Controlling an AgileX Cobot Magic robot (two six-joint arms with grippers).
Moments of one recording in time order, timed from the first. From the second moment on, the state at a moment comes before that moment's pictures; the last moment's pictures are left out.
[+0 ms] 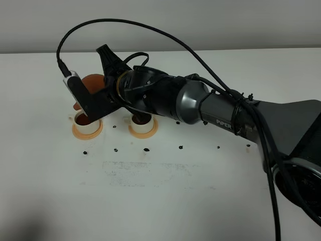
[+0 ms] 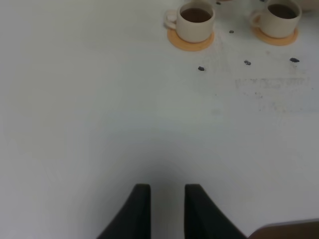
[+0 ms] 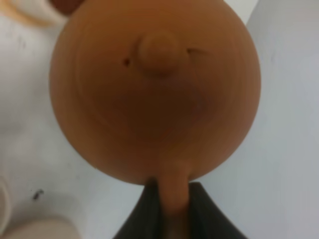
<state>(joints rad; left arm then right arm) -0.01 0.00 -0.46 -0.15 1.07 0.12 0.77 2.25 -1.80 -0.70 0.44 -0.80</state>
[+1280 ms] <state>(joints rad) -0.01 0.00 -0.46 -0.15 1.07 0.12 0.78 2.09 -1.53 0.13 0.54 -0.52</state>
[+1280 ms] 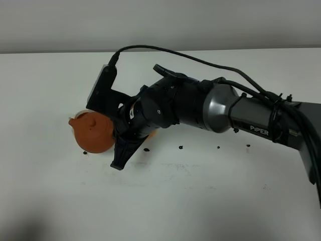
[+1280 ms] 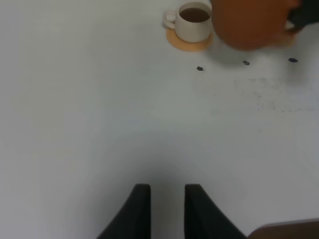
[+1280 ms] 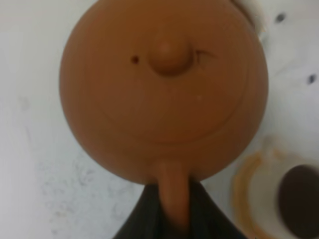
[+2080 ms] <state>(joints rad) -0.01 0.00 -0.46 -0.15 1.07 0.12 0.77 2.06 -1.52 0.16 0.56 -0.49</state>
